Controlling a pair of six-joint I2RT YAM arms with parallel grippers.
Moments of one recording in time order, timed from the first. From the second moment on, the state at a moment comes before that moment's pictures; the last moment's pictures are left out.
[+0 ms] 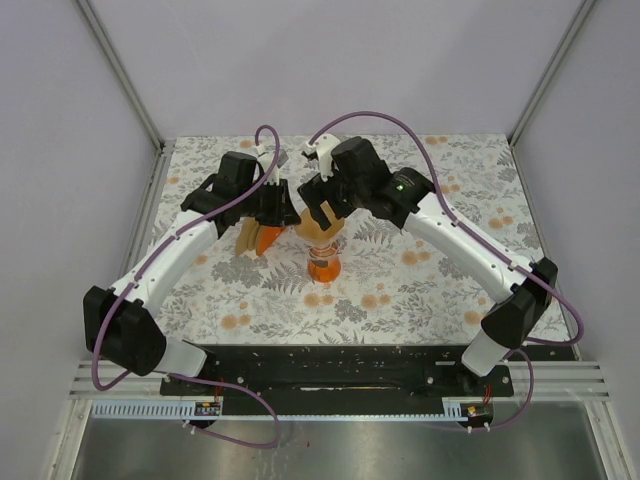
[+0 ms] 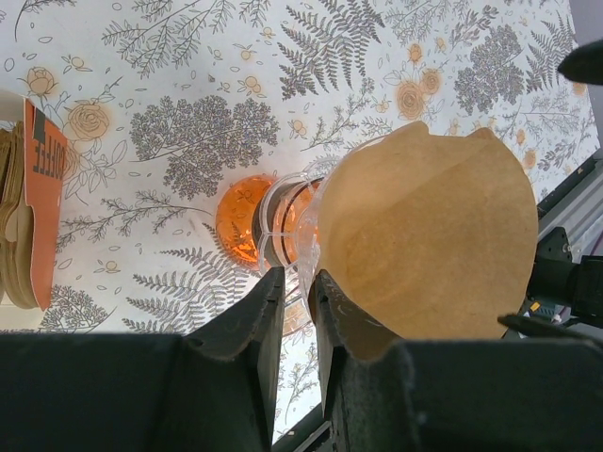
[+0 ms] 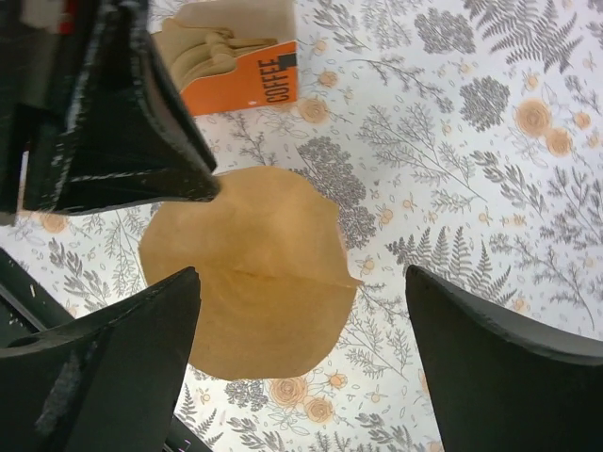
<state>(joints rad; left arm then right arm) -0.40 1.41 1.26 -0.58 0.42 -0.29 0.81 1.66 1.76 -0.76 0.03 -0.03</state>
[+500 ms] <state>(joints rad) -0.40 1.39 1.26 -0.58 0.42 -0.28 0.73 1.71 1.68 -0.69 -0.04 0.15</state>
